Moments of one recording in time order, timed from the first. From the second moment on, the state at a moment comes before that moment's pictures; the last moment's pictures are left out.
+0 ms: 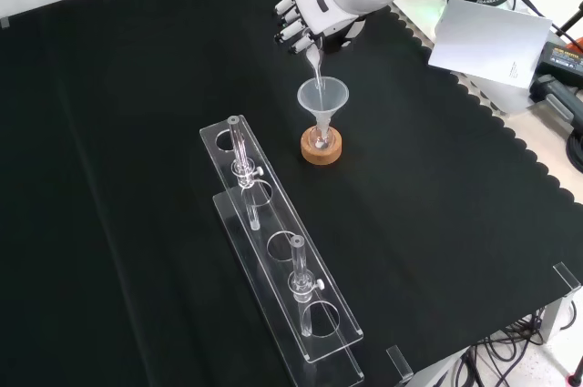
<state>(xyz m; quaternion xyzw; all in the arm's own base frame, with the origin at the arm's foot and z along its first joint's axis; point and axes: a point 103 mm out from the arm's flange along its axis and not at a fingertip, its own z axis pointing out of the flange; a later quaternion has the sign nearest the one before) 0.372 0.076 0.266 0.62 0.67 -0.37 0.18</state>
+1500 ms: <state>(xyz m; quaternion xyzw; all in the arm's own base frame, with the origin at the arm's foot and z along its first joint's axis) 0.372 0.097 0.280 0.61 0.67 -0.37 0.18</state>
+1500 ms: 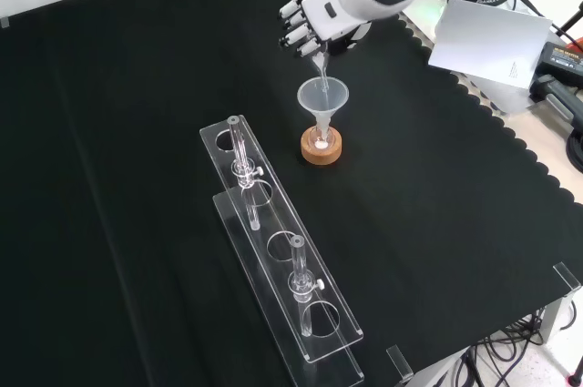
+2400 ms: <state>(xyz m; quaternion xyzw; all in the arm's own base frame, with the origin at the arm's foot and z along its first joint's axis) 0.375 0.089 0.285 0.62 0.65 -0.40 0.21</state>
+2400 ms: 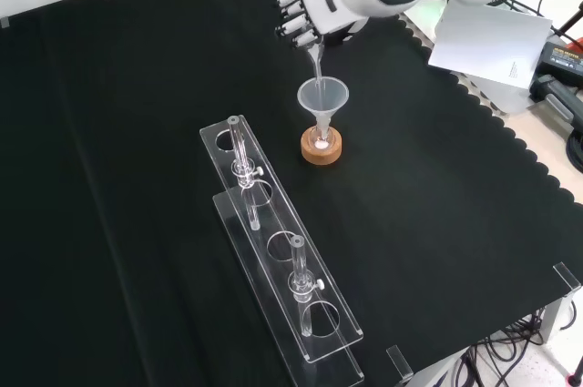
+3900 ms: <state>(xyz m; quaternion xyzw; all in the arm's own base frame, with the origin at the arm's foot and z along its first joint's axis) 0.372 0.115 0.284 0.54 0.63 -0.45 0.34</state>
